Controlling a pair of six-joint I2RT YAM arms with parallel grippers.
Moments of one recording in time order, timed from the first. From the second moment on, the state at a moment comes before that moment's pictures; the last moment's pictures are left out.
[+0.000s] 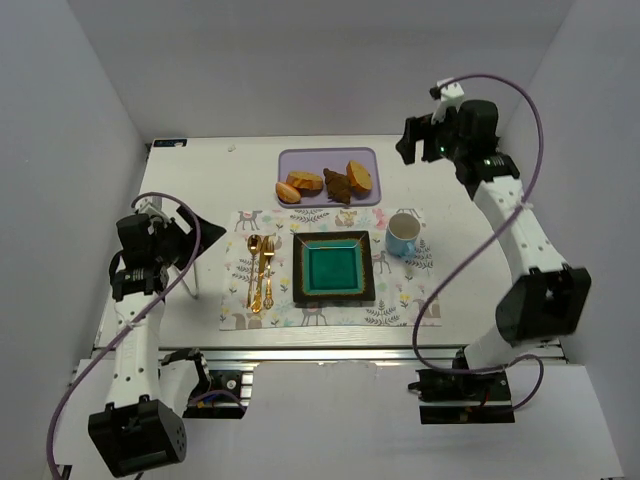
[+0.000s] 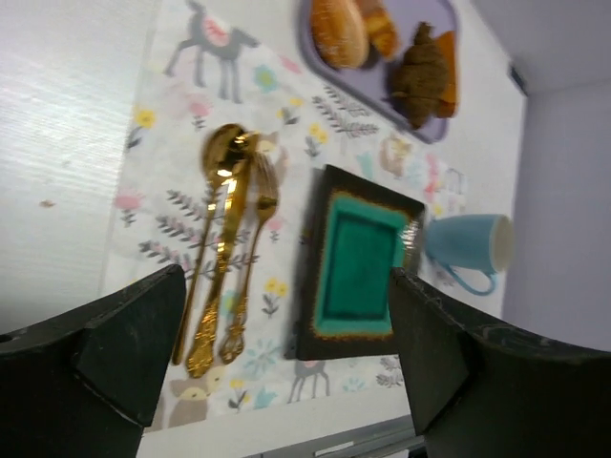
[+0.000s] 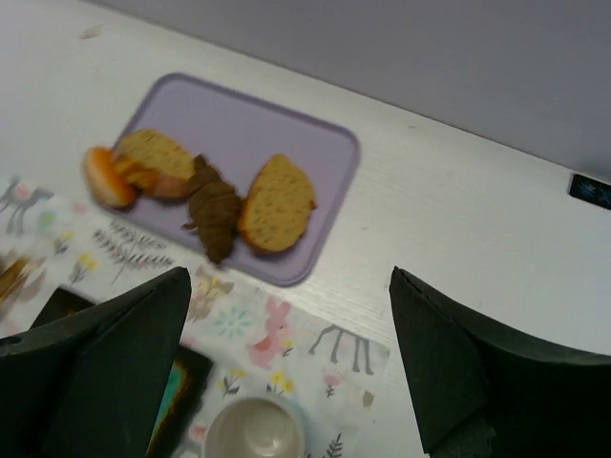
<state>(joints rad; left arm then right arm) 0.22 0.86 0.74 -0.42 0.49 -0.59 0.18 1.63 1.59 -0.32 -0.25 -0.04</state>
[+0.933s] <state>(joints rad) 0.22 1.51 1.02 -0.78 -0.07 -0.26 0.17 1.47 1.24 -0.39 -0.94 -0.38</state>
